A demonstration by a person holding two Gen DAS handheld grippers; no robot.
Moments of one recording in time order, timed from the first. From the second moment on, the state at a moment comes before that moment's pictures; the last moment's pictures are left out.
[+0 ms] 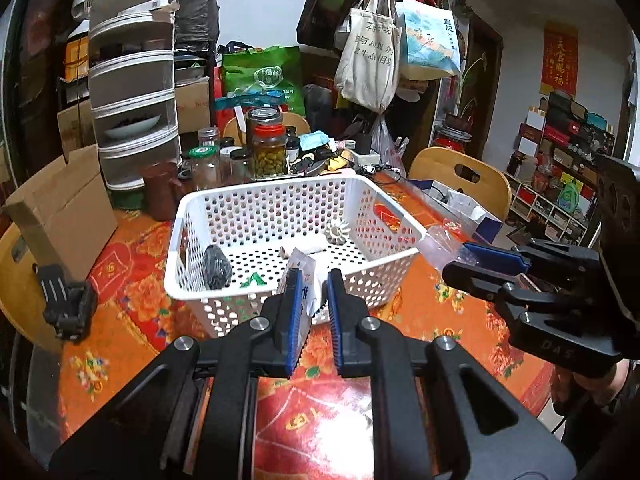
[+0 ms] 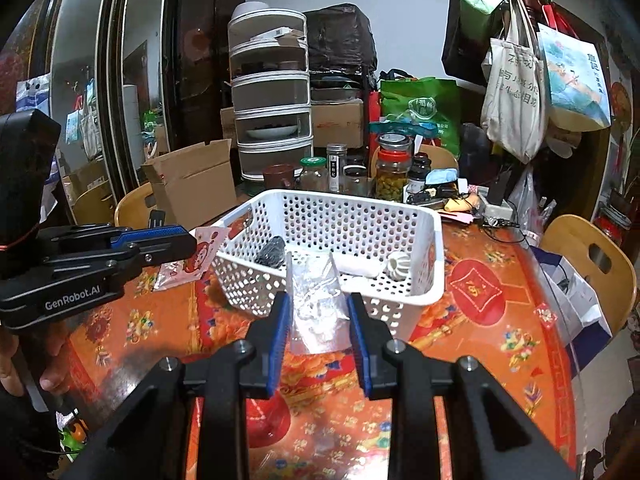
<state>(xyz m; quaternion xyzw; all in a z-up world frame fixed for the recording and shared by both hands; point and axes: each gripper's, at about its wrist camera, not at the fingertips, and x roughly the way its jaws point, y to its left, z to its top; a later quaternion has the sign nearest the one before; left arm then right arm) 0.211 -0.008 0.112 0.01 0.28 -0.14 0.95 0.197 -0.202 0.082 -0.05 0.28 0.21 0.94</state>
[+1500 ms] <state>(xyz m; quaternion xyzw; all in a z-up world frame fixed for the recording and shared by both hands) 0.442 0.002 0.044 -0.04 0.45 -0.08 0.89 0.400 -0.171 0.015 -0.04 0.47 0.16 0.87</state>
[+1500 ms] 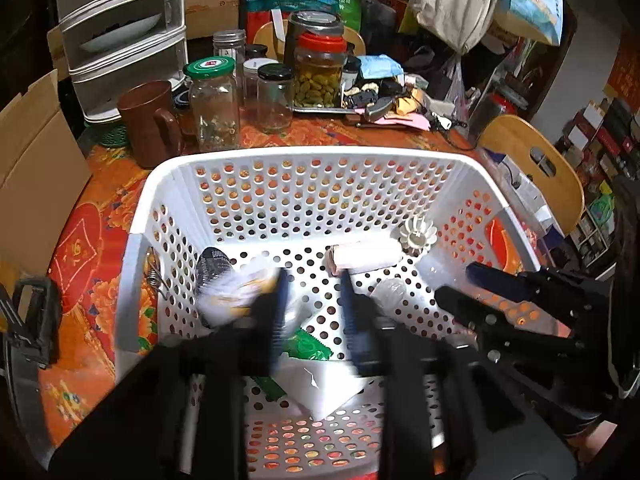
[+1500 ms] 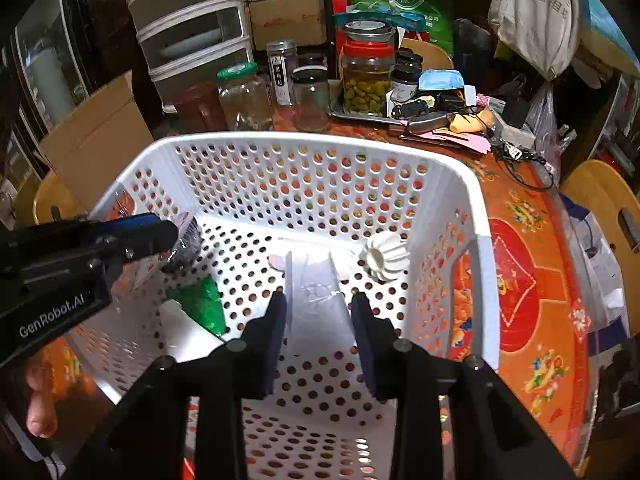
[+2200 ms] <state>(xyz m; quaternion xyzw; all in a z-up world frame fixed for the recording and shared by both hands) 0.257 0.061 0.082 -0.03 0.32 -0.03 0.95 0.217 -0.234 0.055 -0.01 0.31 0.14 0.94</state>
